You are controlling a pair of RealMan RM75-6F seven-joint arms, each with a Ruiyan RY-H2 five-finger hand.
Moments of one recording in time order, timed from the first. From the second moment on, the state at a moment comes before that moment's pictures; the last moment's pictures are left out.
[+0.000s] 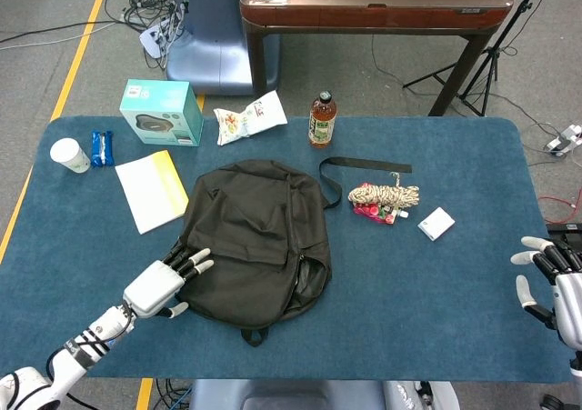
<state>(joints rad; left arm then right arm) -0.52 -1.33 0.01 -1.45 1.76 1.04 0.09 -0.01 -0.94 0.07 -1.85 -1.57 1.63 -0.03</state>
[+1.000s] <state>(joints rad) -0.65 -1.56 -0.10 -1.34 1.59 1.02 0.11 -0.03 -0.94 0.05 -1.83 -1.57 1.63 -0.01</state>
